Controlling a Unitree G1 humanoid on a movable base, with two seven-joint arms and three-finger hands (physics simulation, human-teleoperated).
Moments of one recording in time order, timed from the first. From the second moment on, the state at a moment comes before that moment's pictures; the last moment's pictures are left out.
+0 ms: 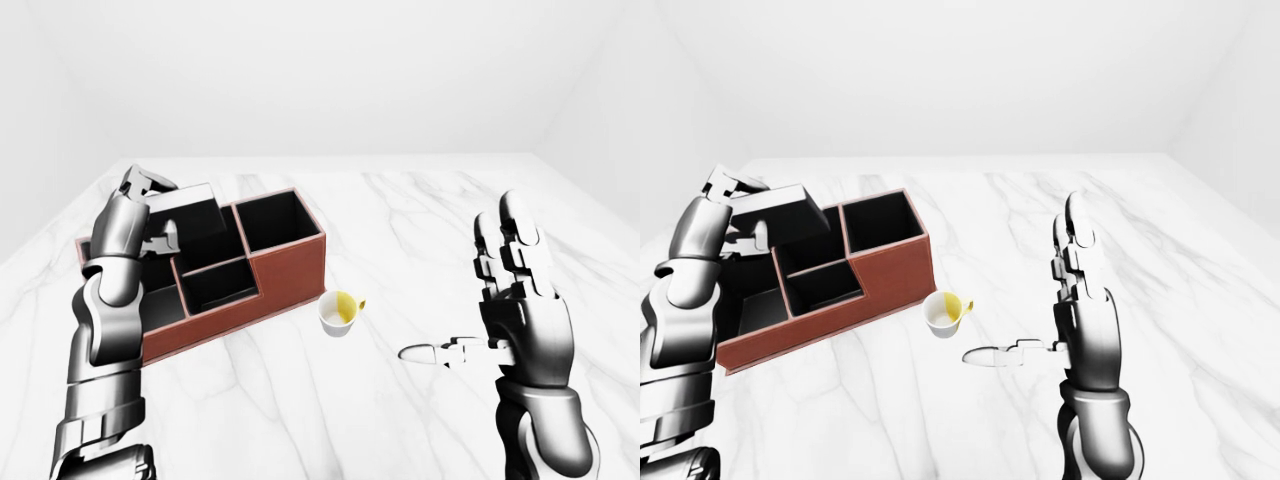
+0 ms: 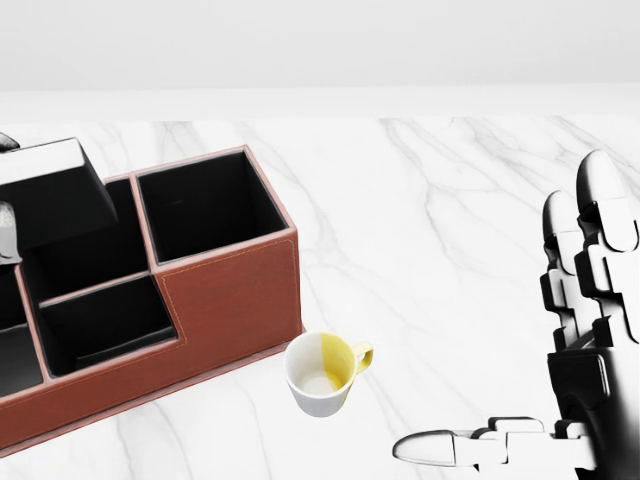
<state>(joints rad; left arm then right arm) -0.43 0.46 0.29 0.10 0.56 0.07 -0.12 0.28 0.01 -0.03 -0.86 -0.10 0.09 0.10</state>
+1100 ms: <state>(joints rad) -0.47 0.43 0.20 0.43 0.62 -0.06 0.08 0.28 0.01 -0.02 -0.85 -0.10 0.09 0.10</state>
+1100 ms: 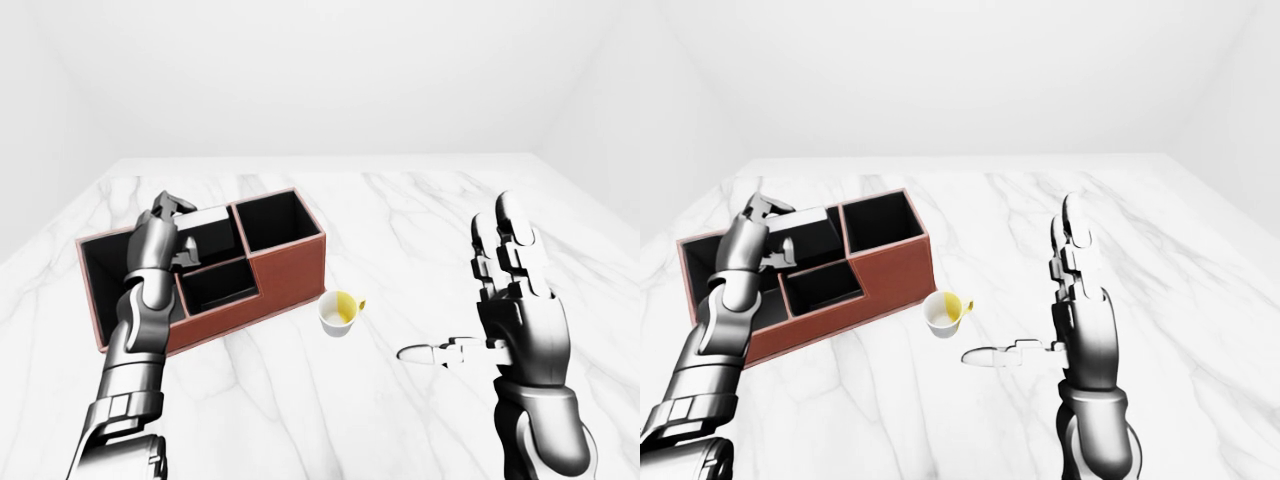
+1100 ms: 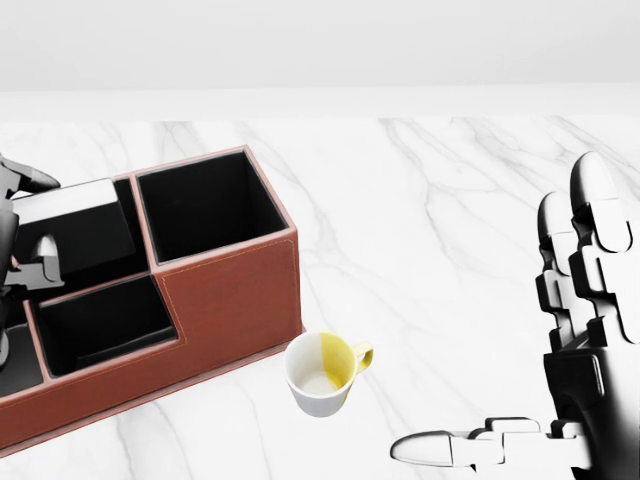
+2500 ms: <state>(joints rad) -0.73 0.44 0.07 1.11 0.68 -0.09 0.51 0.28 0.00 0.01 -0.87 -0.11 0.09 0.09</state>
